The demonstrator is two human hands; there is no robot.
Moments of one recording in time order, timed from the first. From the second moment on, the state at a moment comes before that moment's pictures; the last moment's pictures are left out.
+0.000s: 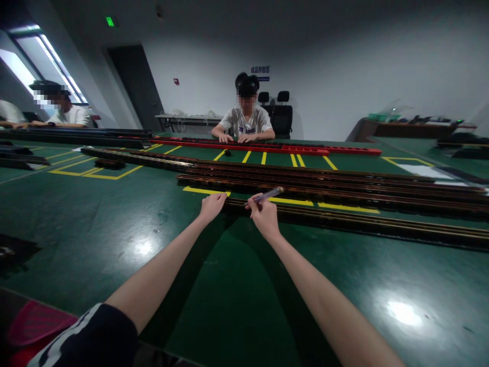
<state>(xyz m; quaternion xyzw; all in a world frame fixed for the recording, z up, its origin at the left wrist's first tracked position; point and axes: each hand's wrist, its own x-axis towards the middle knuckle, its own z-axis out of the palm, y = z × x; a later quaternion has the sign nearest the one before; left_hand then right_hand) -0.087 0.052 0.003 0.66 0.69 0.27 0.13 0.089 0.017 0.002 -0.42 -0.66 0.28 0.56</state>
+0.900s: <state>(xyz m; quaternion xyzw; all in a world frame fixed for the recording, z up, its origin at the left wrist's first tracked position) -0.086 0.051 0.004 0.66 0.69 0.27 0.13 0.099 0.019 0.003 -0.43 -0.69 0.28 0.51</state>
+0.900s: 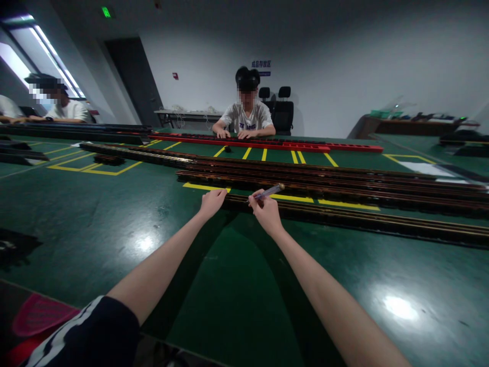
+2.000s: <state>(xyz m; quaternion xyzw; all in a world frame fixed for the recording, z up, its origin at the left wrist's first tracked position) -0.086 0.051 0.004 0.67 0.68 0.28 0.13 0.101 0.019 0.003 -0.45 -0.67 0.26 0.54</state>
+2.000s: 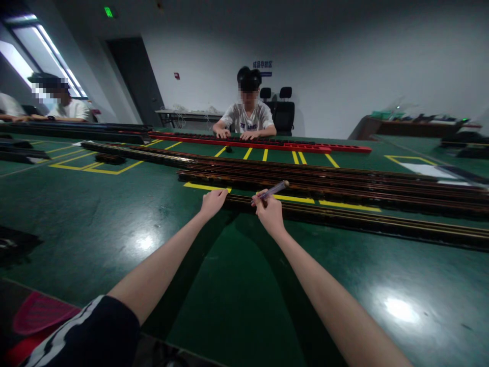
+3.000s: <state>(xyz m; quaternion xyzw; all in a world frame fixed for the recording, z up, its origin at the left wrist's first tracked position) -0.073 0.034 0.006 0.82 0.51 0.24 -0.07 0.098 0.021 -0.001 -0.44 -0.64 0.30 0.55</state>
